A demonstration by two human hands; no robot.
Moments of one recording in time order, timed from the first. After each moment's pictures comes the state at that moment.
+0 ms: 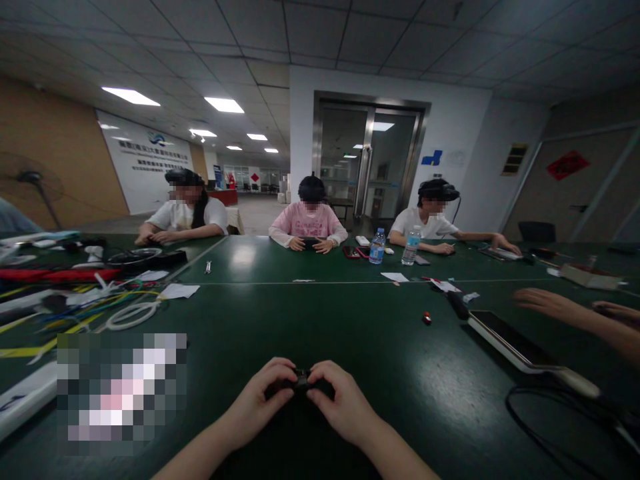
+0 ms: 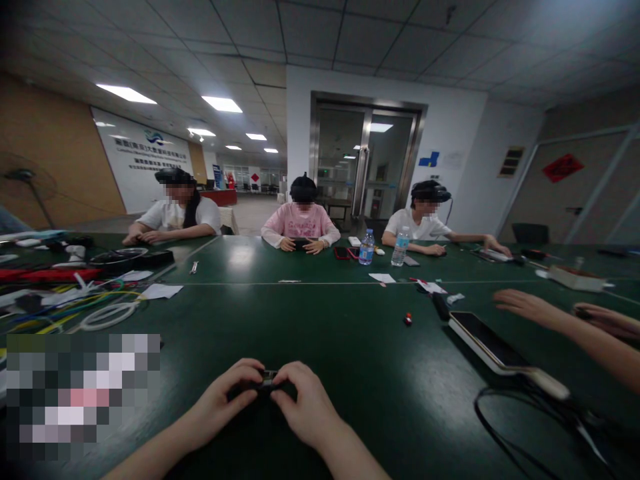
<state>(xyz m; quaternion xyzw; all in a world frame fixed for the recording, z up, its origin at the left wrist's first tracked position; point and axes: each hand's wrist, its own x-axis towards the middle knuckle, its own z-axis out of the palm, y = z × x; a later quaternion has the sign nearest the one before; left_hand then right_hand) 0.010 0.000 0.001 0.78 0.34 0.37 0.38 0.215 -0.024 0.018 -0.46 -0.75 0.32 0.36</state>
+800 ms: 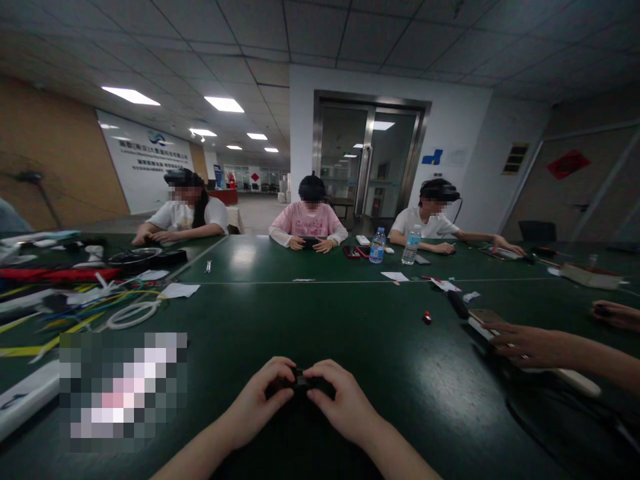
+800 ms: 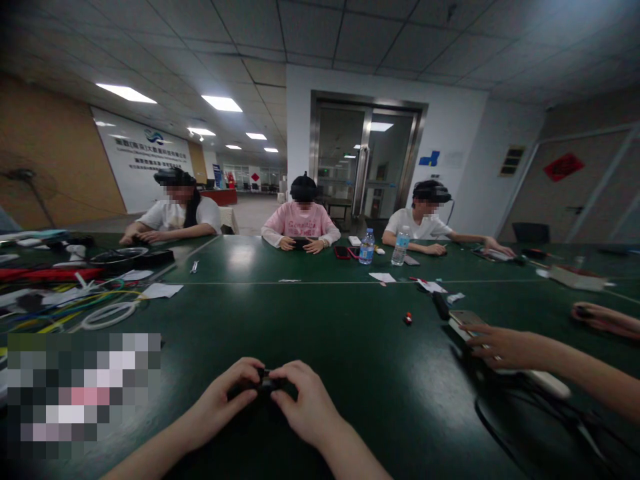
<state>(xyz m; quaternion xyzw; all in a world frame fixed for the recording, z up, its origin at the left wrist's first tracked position) 0.011 -0.002 0.005 0.78 0.36 0.36 0.38 0.216 -0.024 0.019 -0.45 -0.75 0.32 0.36</state>
